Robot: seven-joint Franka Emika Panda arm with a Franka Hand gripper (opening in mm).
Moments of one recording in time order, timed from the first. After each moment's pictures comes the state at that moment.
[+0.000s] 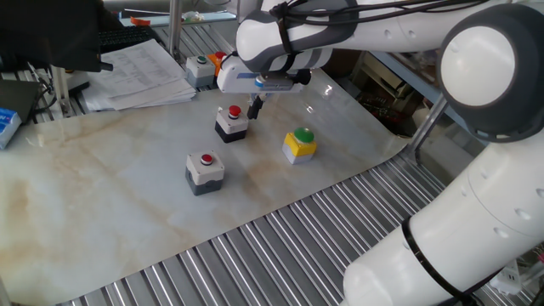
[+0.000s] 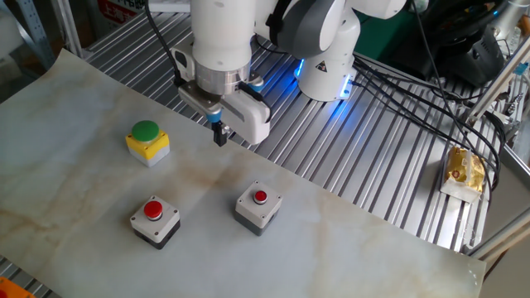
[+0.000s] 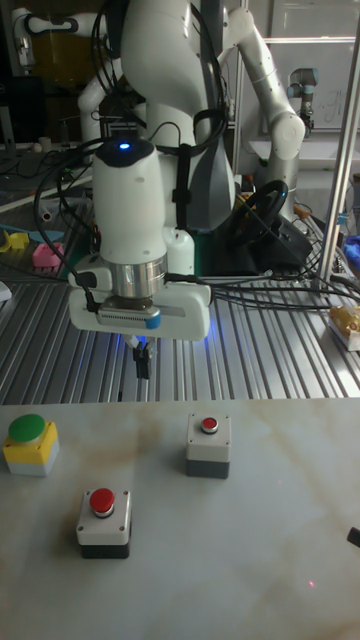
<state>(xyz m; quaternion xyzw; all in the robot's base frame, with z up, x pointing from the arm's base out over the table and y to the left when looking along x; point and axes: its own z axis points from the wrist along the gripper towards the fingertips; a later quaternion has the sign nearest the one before) 0.503 -0.043 0.255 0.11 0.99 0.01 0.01</state>
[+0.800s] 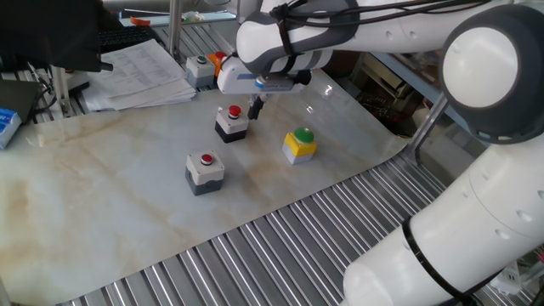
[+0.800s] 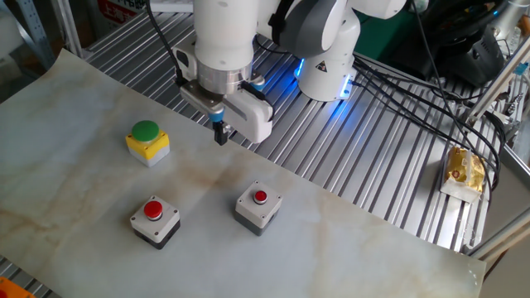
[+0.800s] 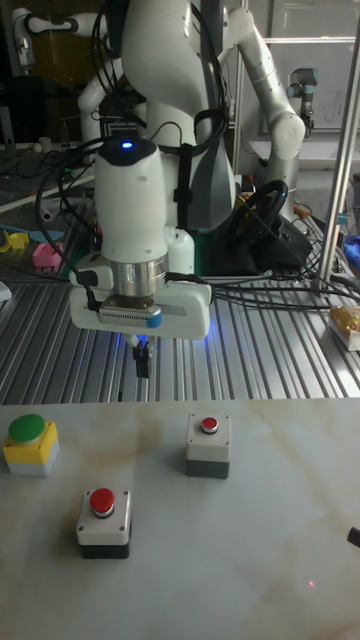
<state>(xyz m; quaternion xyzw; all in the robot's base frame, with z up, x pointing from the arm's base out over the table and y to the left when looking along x) 0.500 -0.042 0.255 0.09 1.00 0.00 0.02</state>
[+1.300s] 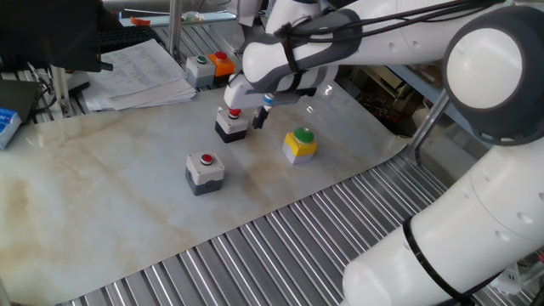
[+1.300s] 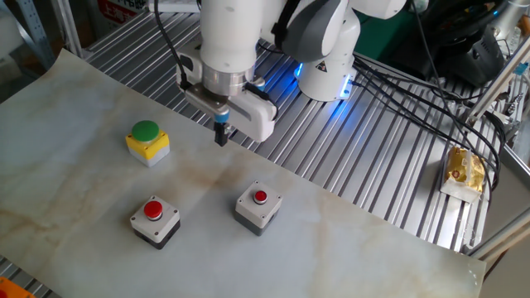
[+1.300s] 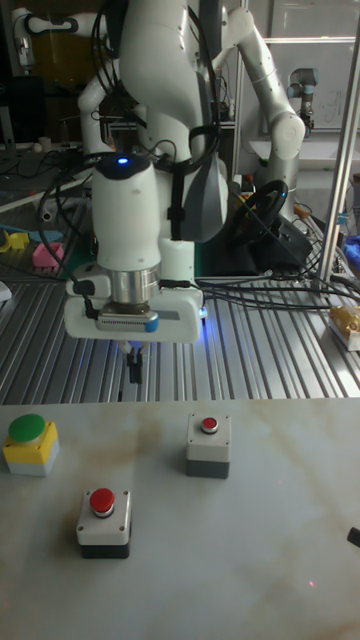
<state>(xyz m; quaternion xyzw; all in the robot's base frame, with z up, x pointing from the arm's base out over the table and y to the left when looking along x) 0.486 -0.054 0.232 0.05 1.00 0.00 0.04</state>
